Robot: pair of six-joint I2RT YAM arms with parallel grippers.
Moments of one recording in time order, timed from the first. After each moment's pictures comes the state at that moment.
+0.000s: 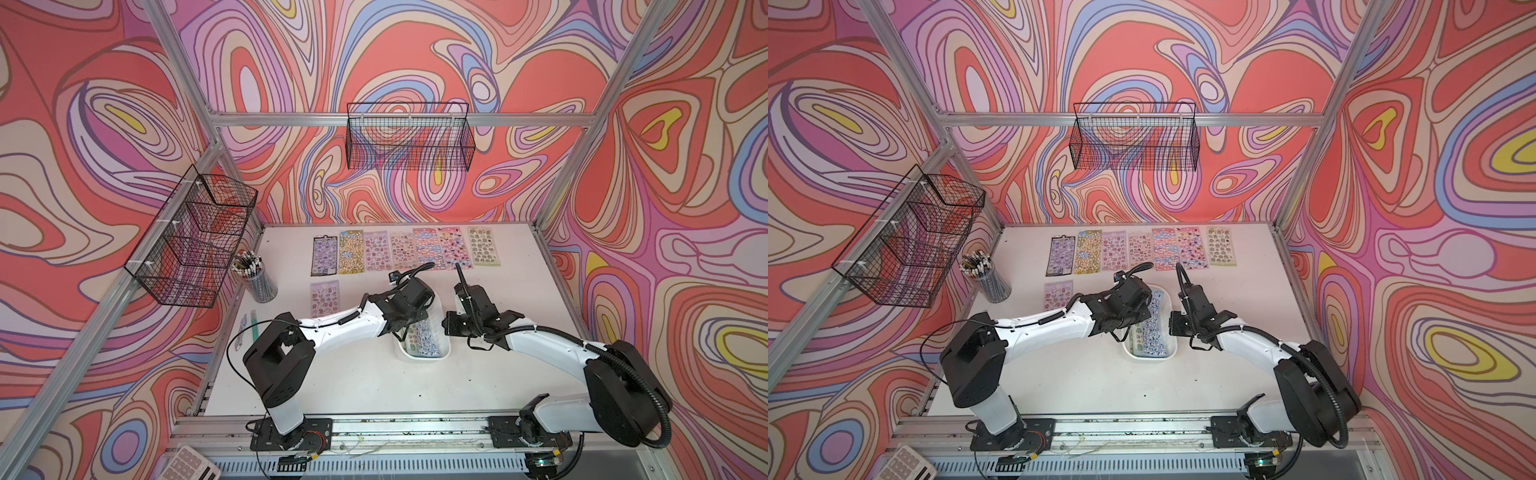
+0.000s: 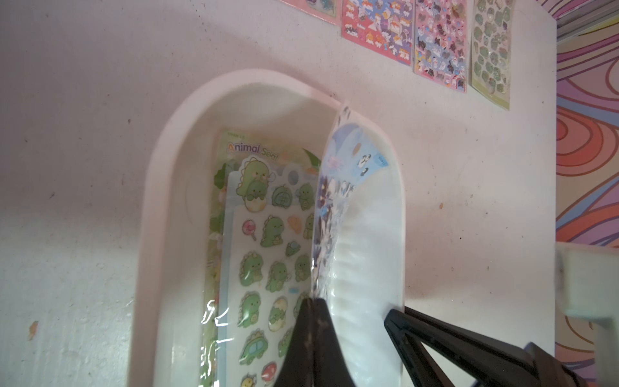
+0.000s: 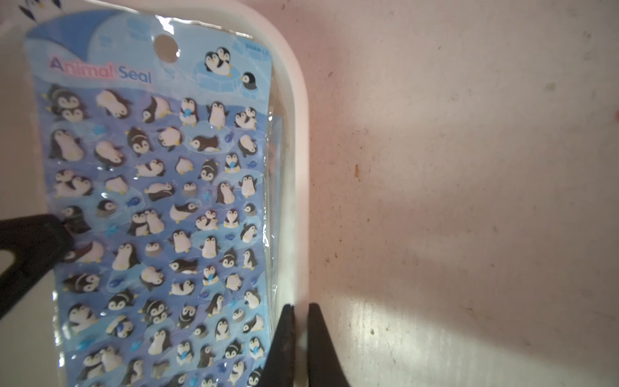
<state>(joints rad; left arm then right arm) -0.91 1.72 1.20 -0.40 -0.24 -1.10 0.51 1.38 0.68 -0.24 -0.14 0.54</state>
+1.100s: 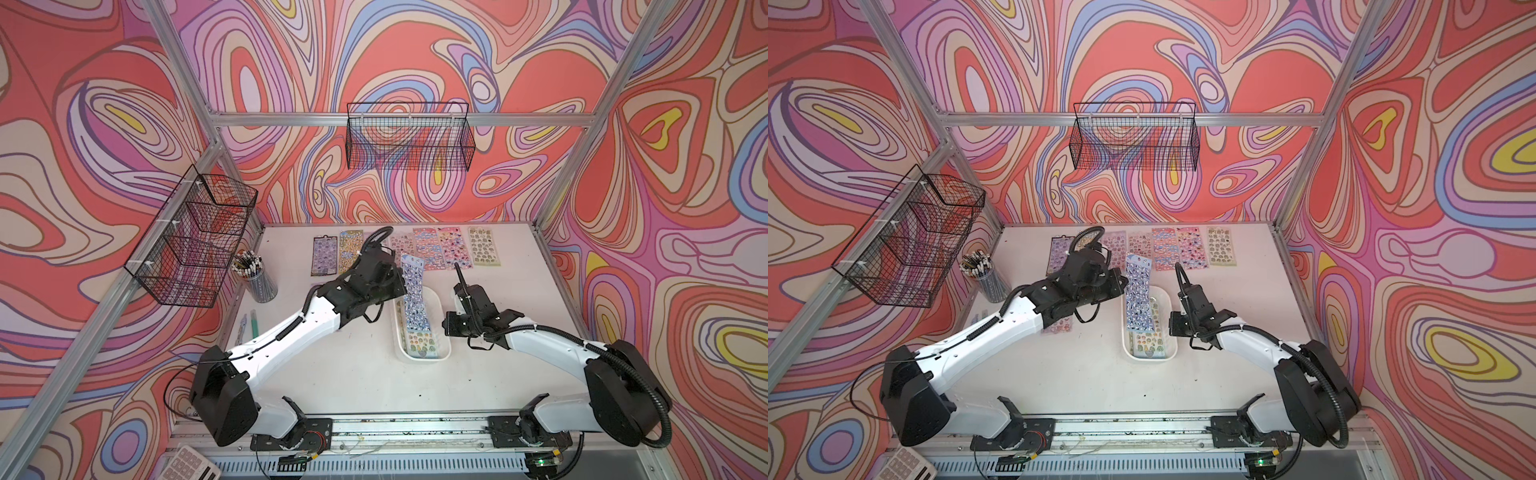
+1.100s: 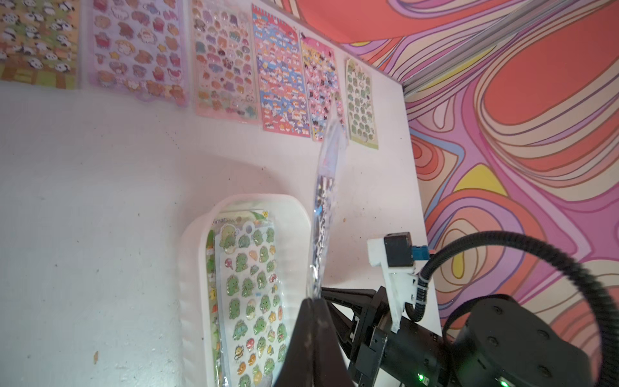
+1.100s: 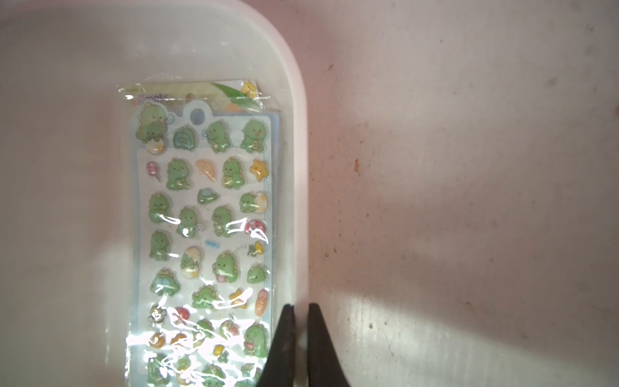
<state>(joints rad) -0.69 1.39 1.20 -0.43 0.02 -0.87 0.51 1.38 0.69 -0.27 -0.13 0.53</state>
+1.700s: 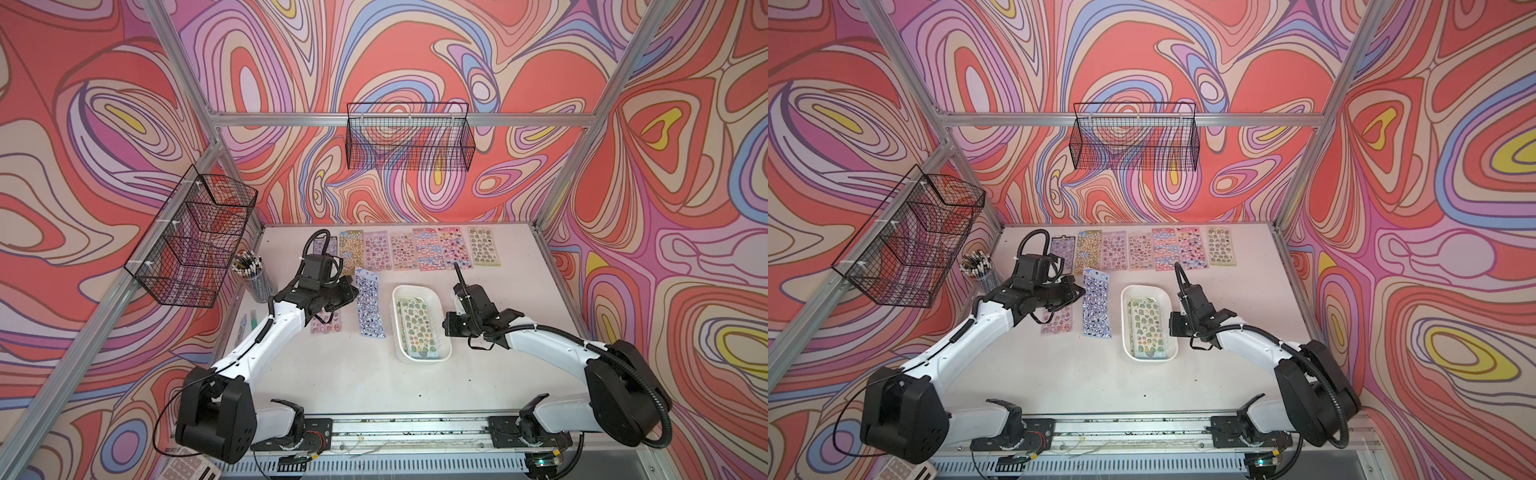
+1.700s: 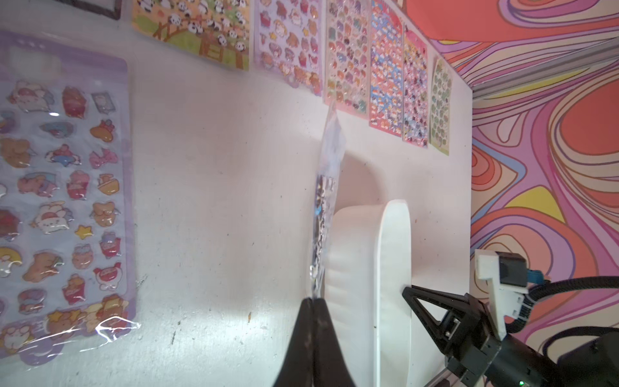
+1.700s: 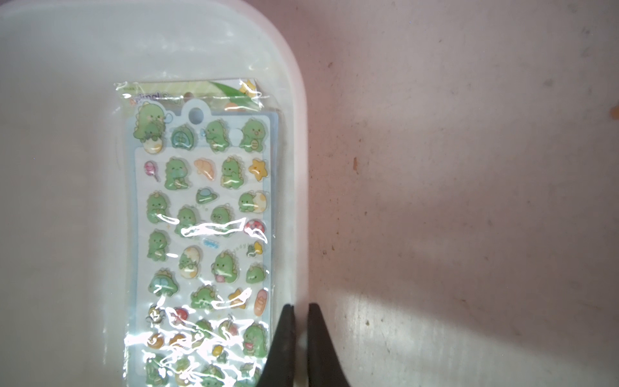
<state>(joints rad) -0.27 1.33 0.92 -0.43 0.34 -0.70 0.51 1.38 0.70 -0.29 -0.13 0.51</state>
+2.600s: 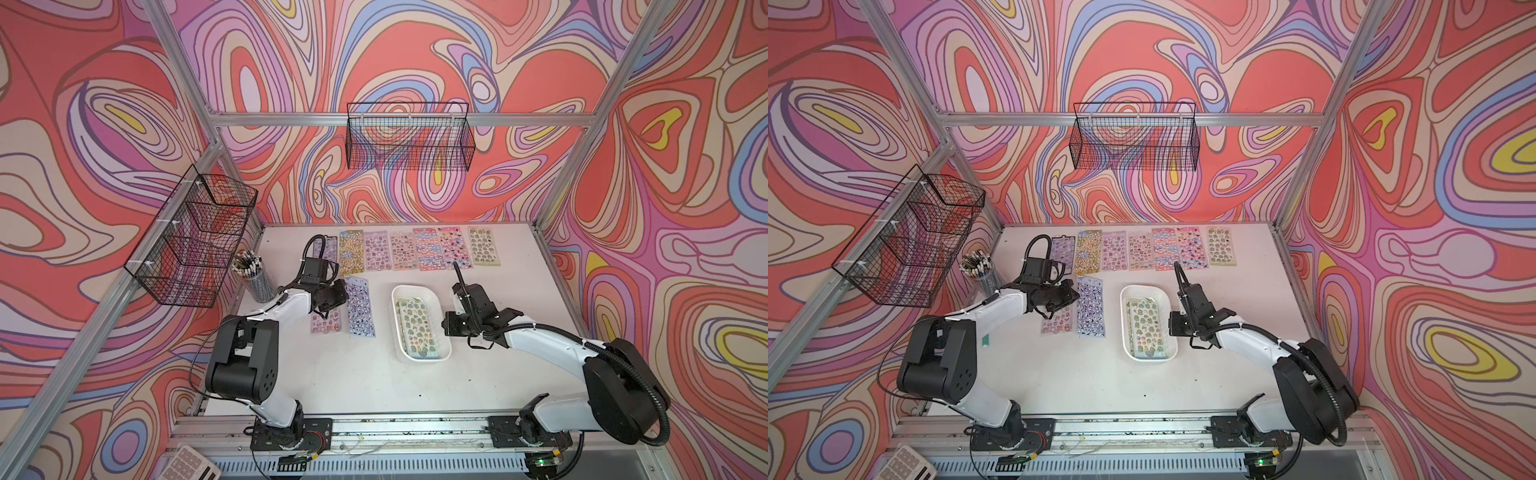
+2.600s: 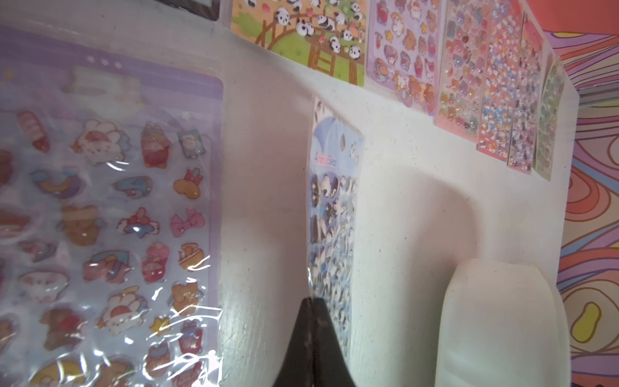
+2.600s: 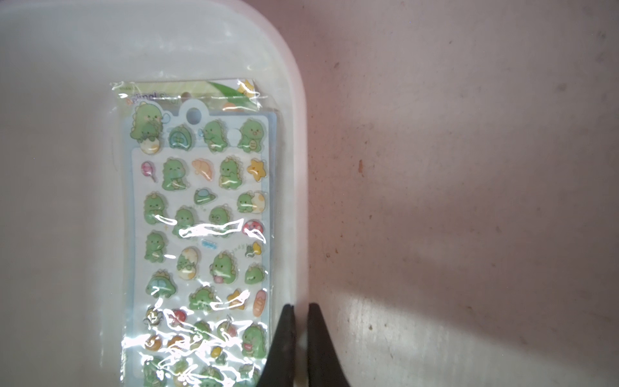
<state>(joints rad) -0.15 1.62 0.92 -0.27 0.31 -0.57 0.51 1.39 0.70 -0.28 -0.14 0.50</state>
